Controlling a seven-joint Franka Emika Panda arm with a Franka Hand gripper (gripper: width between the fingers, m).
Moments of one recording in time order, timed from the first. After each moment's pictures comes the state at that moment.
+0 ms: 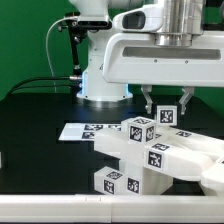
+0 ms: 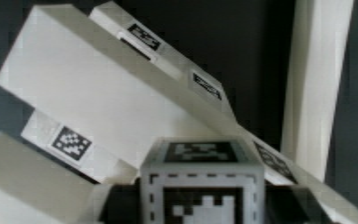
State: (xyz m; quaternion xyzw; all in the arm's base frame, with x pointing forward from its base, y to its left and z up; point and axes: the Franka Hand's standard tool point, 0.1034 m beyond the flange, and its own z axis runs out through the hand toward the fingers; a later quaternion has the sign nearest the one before) arm 0.581 0.069 0.124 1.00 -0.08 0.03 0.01
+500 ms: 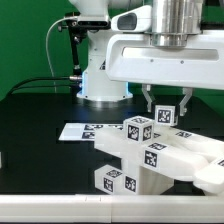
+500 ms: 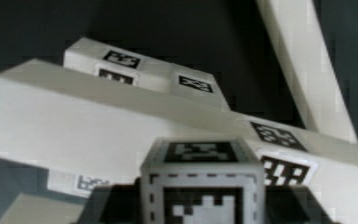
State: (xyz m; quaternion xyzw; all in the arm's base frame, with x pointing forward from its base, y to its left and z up) arm 0.581 0.072 0.124 0.96 -0.28 0.03 -0.01
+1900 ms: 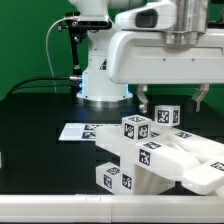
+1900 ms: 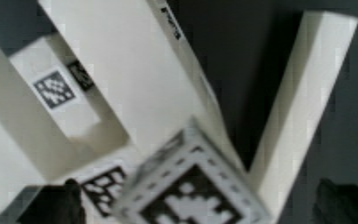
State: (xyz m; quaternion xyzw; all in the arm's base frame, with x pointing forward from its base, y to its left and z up) arm 0.581 0.080 0.126 0.98 0.20 0.02 0.02
